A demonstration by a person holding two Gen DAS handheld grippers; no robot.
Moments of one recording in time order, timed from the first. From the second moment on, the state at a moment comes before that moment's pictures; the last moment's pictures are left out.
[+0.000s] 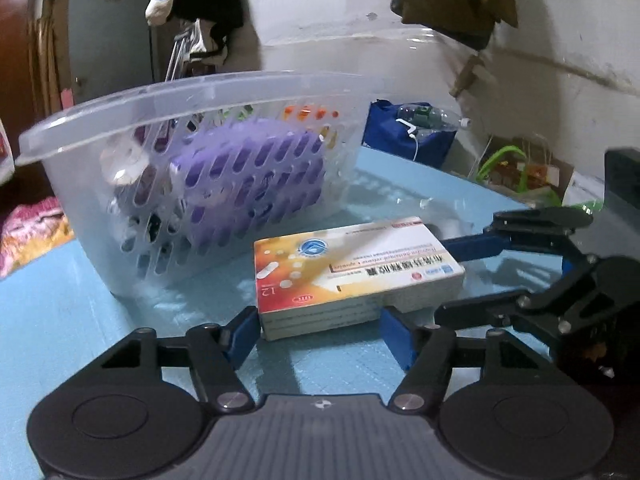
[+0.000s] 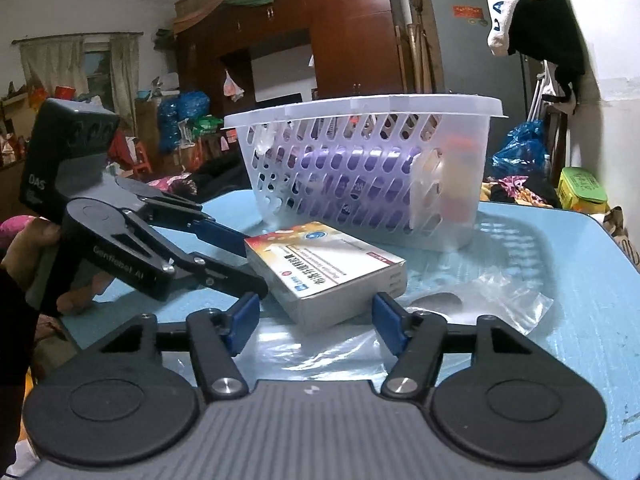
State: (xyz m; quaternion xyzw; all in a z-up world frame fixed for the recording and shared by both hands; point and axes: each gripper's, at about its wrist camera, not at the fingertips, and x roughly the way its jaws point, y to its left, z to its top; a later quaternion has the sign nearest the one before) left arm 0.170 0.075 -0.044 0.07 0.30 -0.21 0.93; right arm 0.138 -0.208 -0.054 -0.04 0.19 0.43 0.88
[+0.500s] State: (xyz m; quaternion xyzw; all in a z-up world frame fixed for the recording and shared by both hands) left arm 0.155 0.081 -0.037 0.04 0.27 -0.21 0.94; right arm 0.150 -0.223 -0.051 -0.03 0.18 0.44 0.88
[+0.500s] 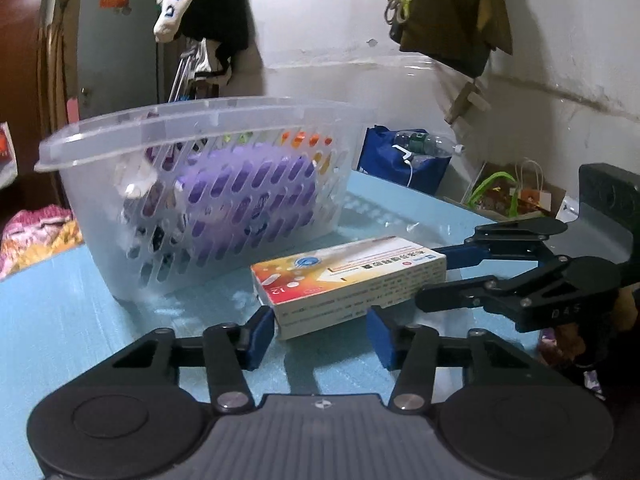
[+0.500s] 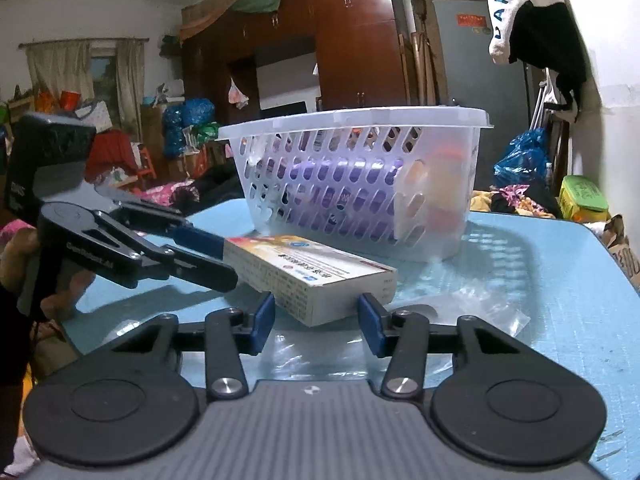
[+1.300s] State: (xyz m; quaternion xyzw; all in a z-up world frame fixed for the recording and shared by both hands) left arm 0.118 0.062 -0.023 0.05 0.20 -0.15 0.97; right arm 0.126 -0.232 -0.026 -0.05 0.11 0.43 0.89
